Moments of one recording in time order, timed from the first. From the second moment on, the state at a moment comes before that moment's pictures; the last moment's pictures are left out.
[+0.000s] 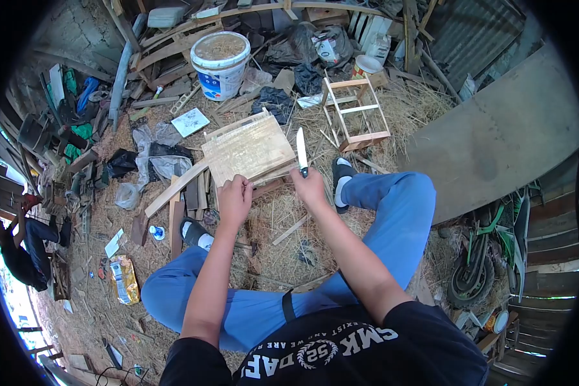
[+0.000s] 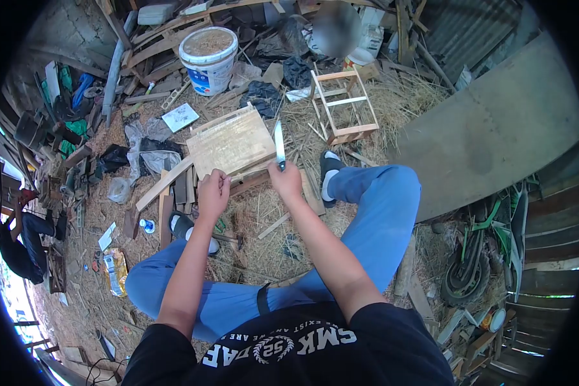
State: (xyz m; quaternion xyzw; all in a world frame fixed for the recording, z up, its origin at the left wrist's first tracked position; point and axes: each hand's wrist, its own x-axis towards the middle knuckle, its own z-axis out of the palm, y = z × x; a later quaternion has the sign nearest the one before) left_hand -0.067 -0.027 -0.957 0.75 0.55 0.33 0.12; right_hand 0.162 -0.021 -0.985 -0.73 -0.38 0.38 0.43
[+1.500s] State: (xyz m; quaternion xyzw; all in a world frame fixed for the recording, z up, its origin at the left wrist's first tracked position) left_hand -0.050 -0.051 -0.946 0.76 0.48 0.35 0.25; right_hand 0.166 -0.047 -0.921 -0.58 -0.25 0.57 0.53
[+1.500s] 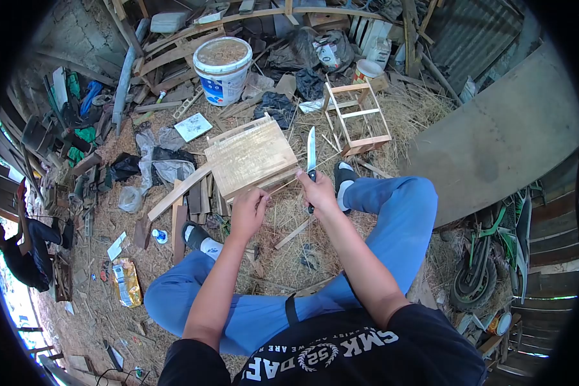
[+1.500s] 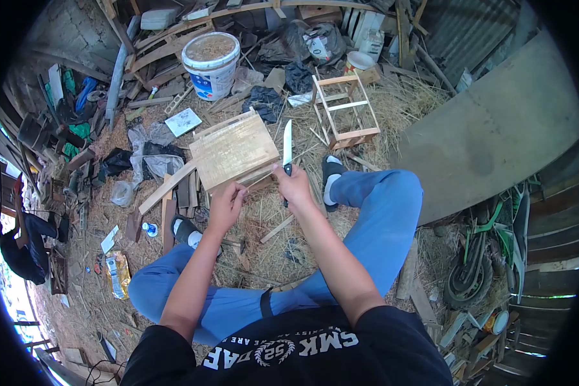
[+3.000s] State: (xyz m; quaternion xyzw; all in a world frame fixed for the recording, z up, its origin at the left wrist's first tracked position) left_hand 0.035 0.008 -0.991 0.67 0.49 0.32 0.46; right_hand 0.305 -0.047 -0.929 -0.63 -0.19 0.49 0.57
